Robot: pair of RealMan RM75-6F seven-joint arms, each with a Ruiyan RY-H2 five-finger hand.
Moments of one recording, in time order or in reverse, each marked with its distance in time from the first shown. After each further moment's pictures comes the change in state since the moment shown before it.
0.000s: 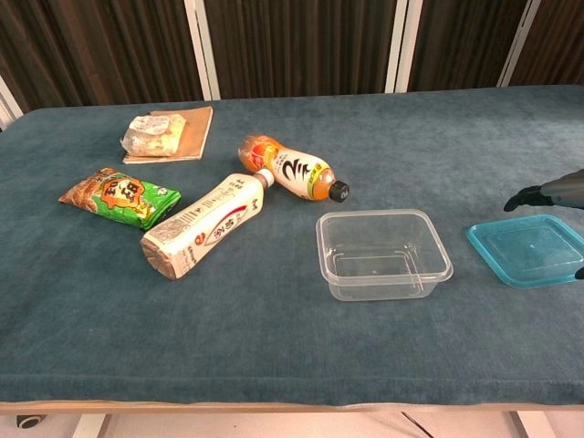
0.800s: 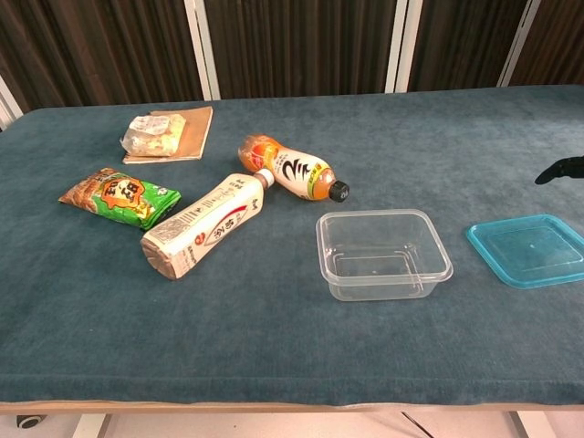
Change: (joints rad) left arm 0.014 0.032 0.018 -0.031 0.001 0.044 -0.041; right arm -0.167 0.146 0.084 -0.078 -0.287 0.006 0.164
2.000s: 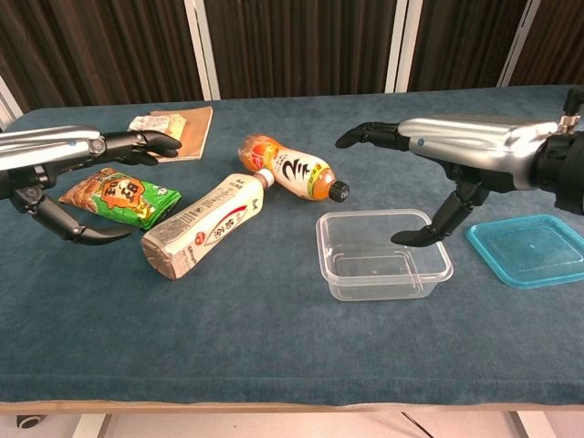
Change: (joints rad) left arm -0.392 -0.059 -0.190 -0.222 -0.111 -0.430 -0.258; right arm -0.026 -0.266 0.166 -0.237 -0.276 0.167 0.004
